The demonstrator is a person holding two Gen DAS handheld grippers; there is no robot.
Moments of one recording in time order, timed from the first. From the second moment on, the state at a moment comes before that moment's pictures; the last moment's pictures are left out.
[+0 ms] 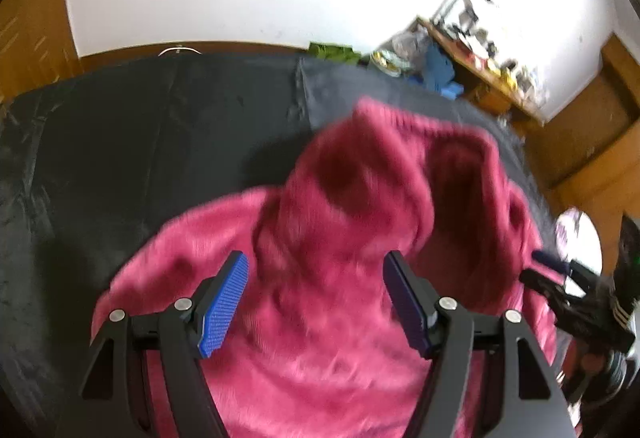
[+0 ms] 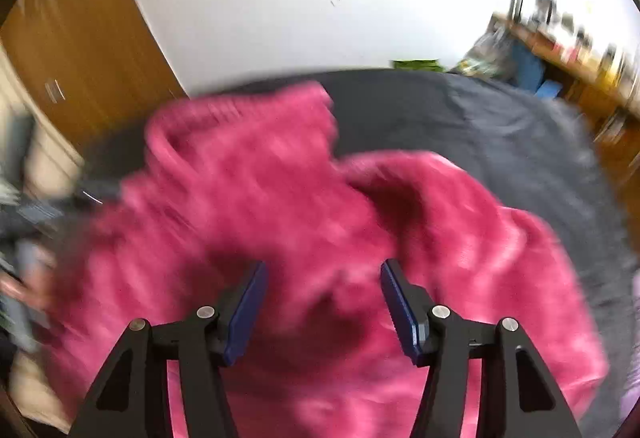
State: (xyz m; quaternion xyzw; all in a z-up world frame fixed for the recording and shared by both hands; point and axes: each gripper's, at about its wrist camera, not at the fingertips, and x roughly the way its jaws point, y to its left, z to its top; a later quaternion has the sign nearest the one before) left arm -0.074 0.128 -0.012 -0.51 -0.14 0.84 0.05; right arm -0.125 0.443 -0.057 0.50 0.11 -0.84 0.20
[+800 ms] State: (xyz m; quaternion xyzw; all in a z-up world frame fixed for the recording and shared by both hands) left arm -0.044 0.117 -0.042 -0.55 -0.16 0.82 0.01; right arm -0.181 0.366 -0.077 0.51 0.08 -0.81 0.27
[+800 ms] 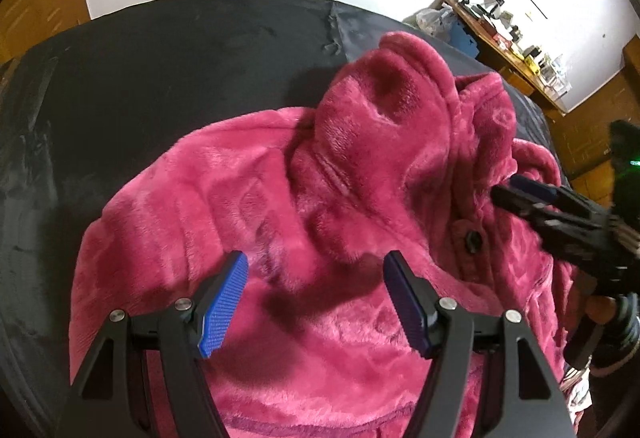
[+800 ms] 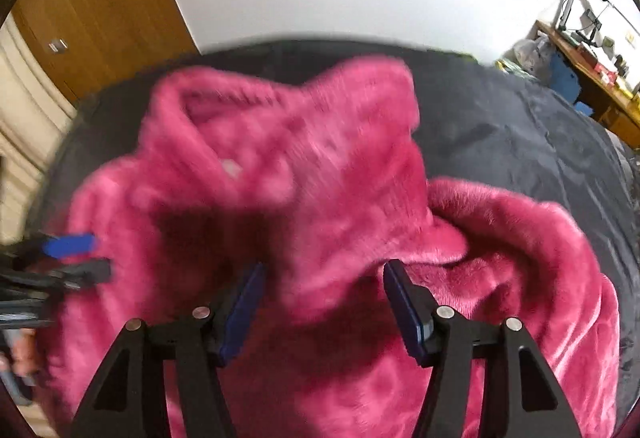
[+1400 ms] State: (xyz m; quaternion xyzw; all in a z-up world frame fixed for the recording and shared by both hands) left arm -0.019 0.107 -0.044 -0.56 -0.16 0.81 0.01; right arm -0.197 0.278 -0.100 0.53 0.10 -0.73 0.41
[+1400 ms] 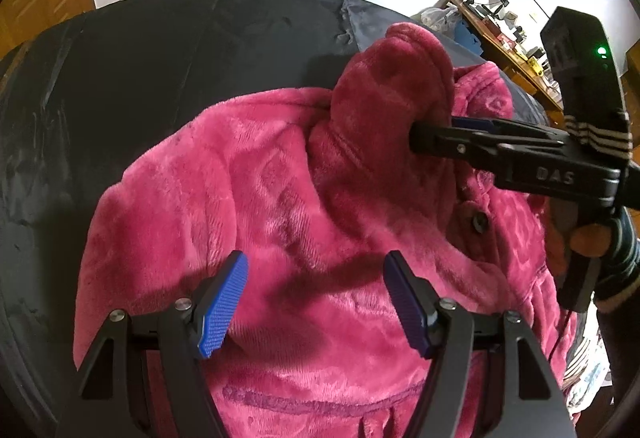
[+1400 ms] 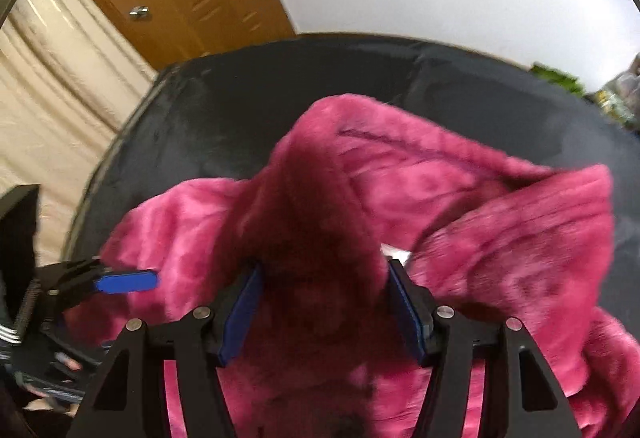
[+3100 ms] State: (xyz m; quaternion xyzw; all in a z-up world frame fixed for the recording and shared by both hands) left arm -0.030 0.093 -0.039 -0.55 -0.16 0.82 0.02; right arm -0.160 0.336 -0.040 0.49 -0.04 -0.78 0.38
